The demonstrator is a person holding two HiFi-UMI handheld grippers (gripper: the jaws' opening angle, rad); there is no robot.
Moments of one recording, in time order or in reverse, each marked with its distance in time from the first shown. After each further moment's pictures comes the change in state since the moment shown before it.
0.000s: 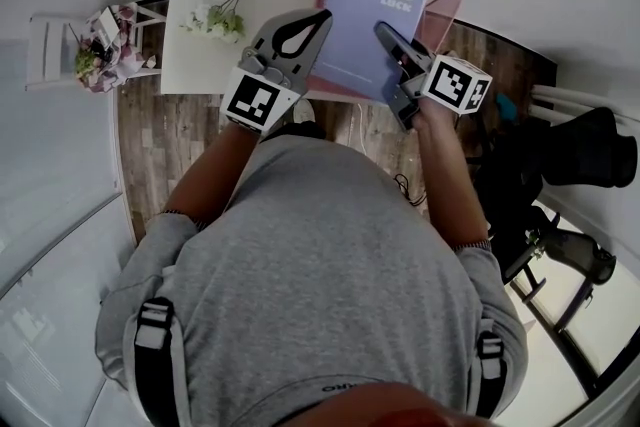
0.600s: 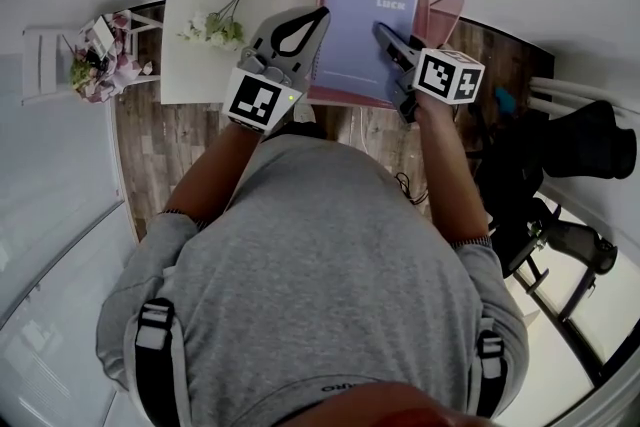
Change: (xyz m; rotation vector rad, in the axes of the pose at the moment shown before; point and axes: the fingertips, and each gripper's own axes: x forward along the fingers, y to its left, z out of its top) left arm 0.007 0.028 -0.007 -0.011 -0.004 0.012; right arm 0.027 -0.043 -0.016 -0.112 0.126 -0.153
